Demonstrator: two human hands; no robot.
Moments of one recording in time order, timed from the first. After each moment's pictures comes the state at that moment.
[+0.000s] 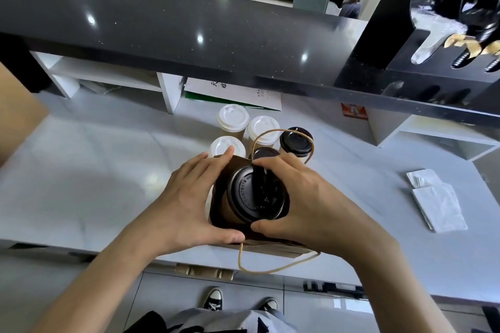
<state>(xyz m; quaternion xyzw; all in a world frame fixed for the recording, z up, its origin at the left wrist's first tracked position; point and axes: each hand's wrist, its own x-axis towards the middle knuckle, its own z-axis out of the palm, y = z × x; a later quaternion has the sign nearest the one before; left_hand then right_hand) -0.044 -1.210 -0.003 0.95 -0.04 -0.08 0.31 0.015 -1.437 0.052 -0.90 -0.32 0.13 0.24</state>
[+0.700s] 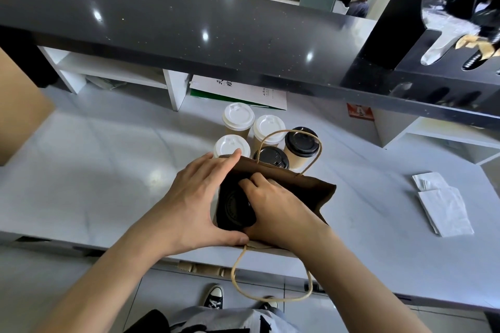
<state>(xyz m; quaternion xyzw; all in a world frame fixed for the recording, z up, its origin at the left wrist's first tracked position) -0.046 -1.210 -0.007 0.95 -0.06 -0.06 0.29 0.026 -1.392 -0.024 -0.91 -0.37 0.14 0.07</state>
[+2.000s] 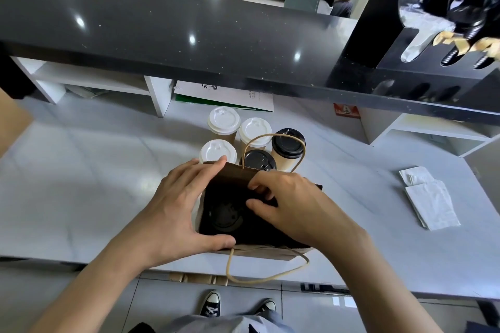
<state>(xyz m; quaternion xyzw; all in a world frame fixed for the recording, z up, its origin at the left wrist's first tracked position) -0.043 -1.211 -0.005 0.95 -0.07 -0.04 0.29 0.037 -1.435 0.019 -0.92 -0.32 0.11 0.19</state>
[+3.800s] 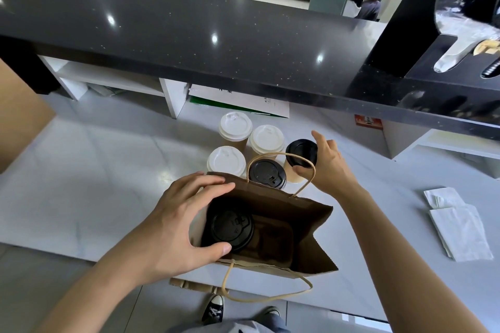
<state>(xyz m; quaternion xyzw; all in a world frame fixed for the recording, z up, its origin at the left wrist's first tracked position) -0.042 -1.209 -0.019 0.94 -0.07 -0.01 0.32 0.187 -1.476 -0.071 -0.96 -0.11 0.11 0.23</state>
